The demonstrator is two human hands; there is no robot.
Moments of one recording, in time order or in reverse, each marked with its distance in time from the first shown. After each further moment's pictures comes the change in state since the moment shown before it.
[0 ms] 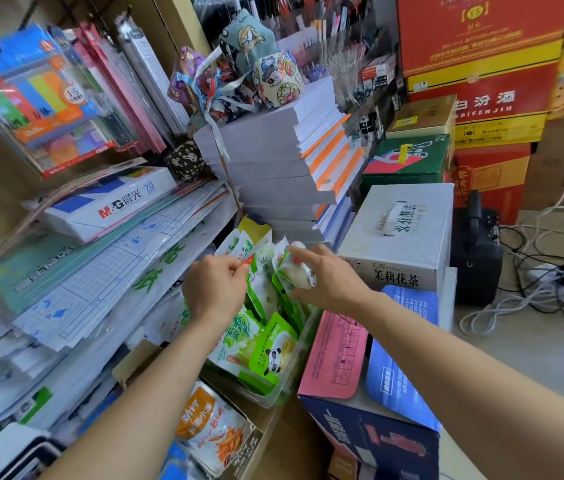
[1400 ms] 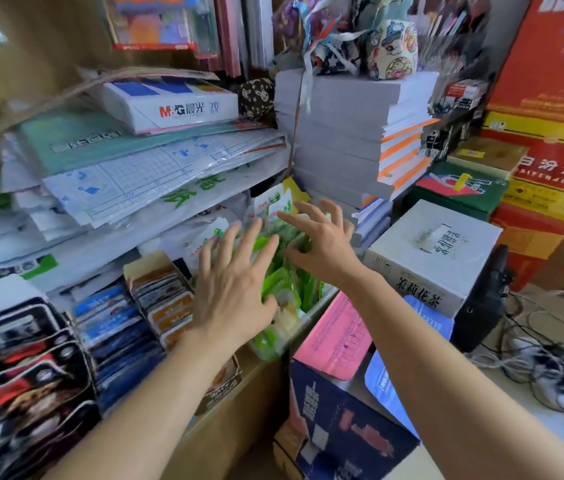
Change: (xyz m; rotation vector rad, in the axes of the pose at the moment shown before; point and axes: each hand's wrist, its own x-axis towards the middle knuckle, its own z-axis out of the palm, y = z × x) left_hand -0.090 -0.035 -0.004 0.344 -0.063 0.200; right_hand 0.033 -0.047 0.021 -0.234 0.061 -0.246
